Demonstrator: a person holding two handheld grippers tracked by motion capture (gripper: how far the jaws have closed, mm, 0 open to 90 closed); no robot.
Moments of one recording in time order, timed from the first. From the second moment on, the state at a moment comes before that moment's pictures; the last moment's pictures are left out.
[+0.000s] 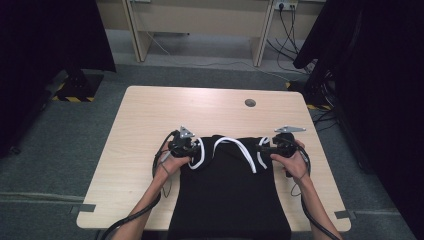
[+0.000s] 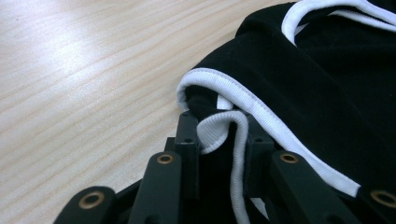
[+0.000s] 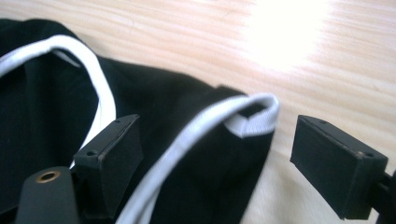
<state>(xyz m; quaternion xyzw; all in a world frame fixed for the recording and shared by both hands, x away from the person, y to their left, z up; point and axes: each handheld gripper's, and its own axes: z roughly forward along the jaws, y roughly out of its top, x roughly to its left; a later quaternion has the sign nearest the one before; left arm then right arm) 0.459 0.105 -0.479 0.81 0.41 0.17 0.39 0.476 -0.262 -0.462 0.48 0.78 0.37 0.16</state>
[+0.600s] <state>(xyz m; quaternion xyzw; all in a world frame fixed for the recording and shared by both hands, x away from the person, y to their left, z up) 0.459 0.104 -0.479 0.81 0.41 0.17 0.39 0.494 -0.248 -0.471 0.45 0.81 0.35 0.16</state>
